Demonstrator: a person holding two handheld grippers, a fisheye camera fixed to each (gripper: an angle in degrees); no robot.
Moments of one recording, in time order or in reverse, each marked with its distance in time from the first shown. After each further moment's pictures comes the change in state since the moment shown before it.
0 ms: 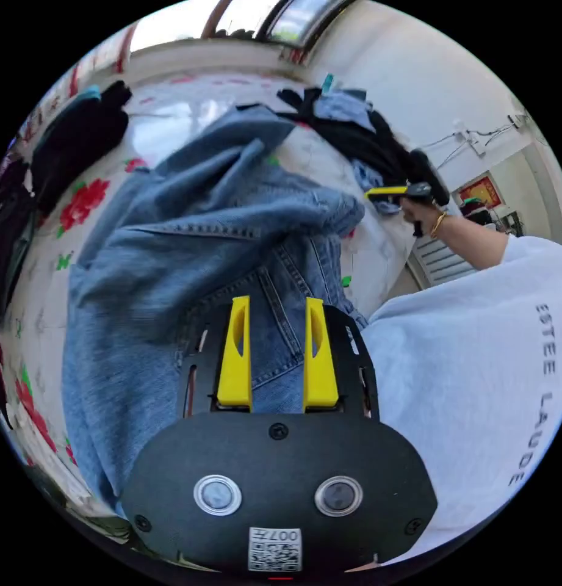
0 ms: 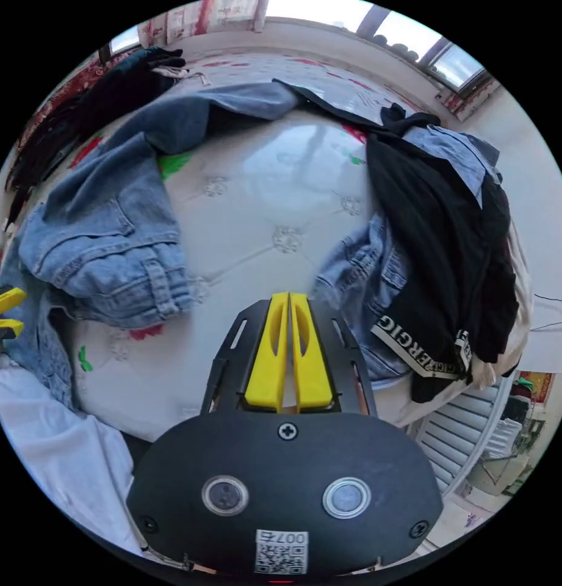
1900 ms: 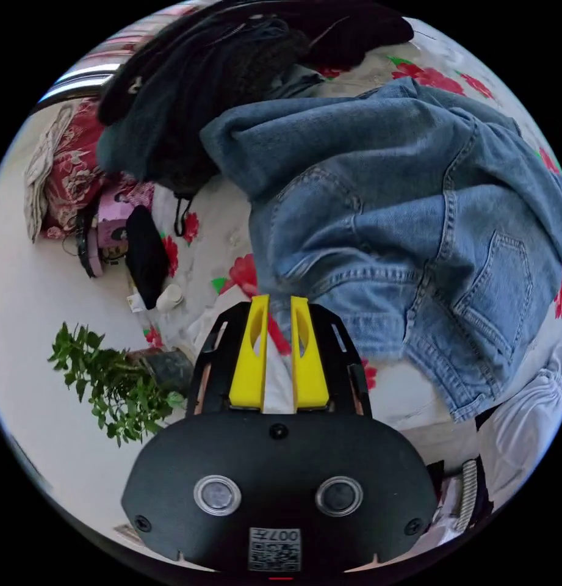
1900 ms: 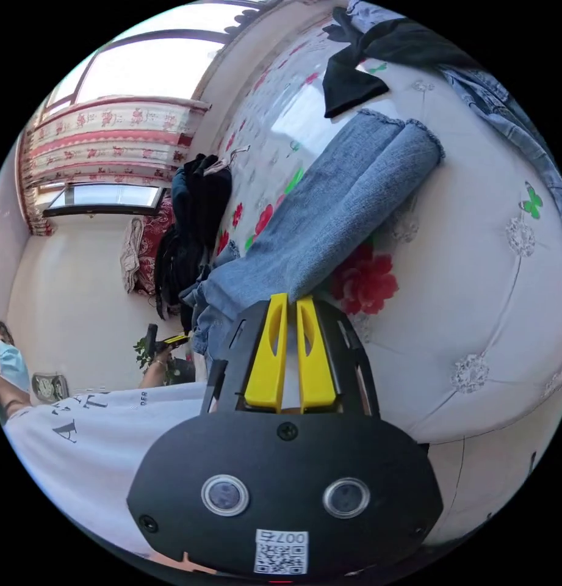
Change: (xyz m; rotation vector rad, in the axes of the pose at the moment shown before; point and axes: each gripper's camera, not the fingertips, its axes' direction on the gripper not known) left arm -0.225 0.160 -0.187 -0.220 -0.769 -0.494; right arm 0.155 0.096 -0.007 0.166 -1.061 0.469
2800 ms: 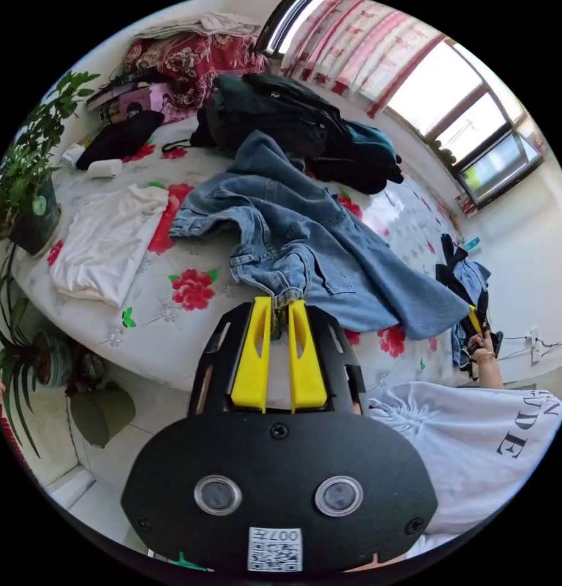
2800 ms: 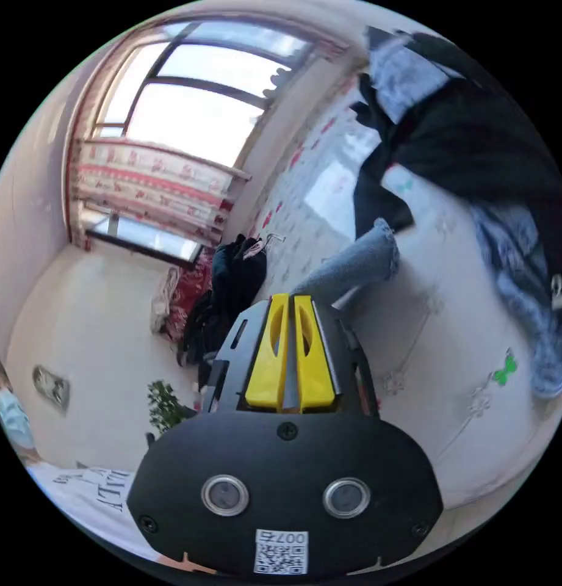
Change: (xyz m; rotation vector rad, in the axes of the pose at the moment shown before) left arm -0.017 0.254 -0.041 0.415 0.703 -0.532; right arm -0.109 -0.058 -0.129 0.310 -0.020 -0.247
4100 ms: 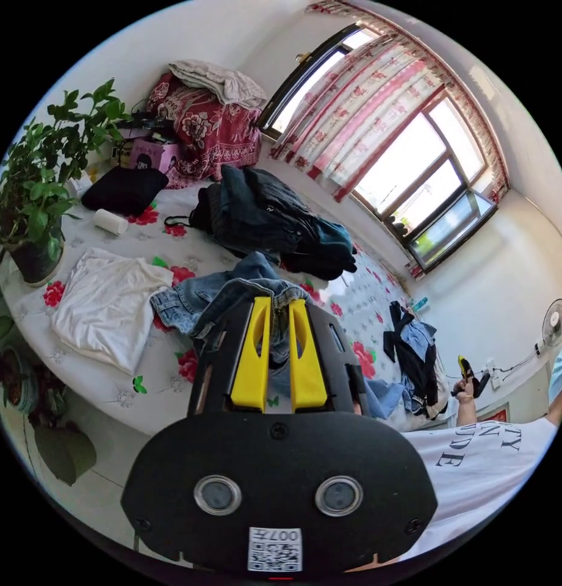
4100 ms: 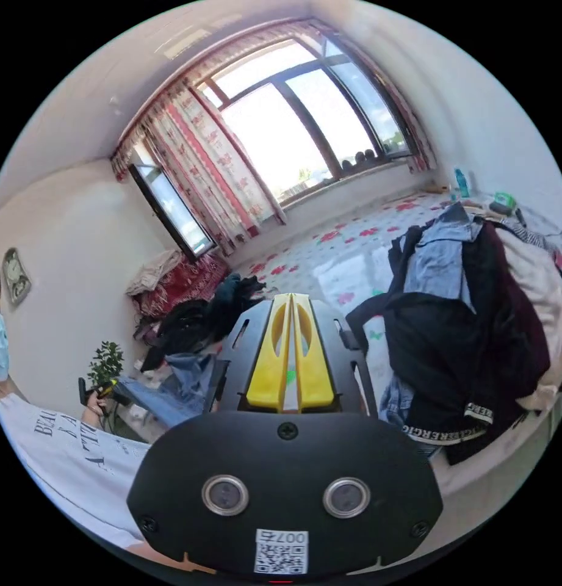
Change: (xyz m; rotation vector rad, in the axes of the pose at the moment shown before) left arm -0.125 0.005 -0.102 0.291 0.308 -0.113; right arm -0.099 -0.046 -0.143 0.155 0.235 -0.313
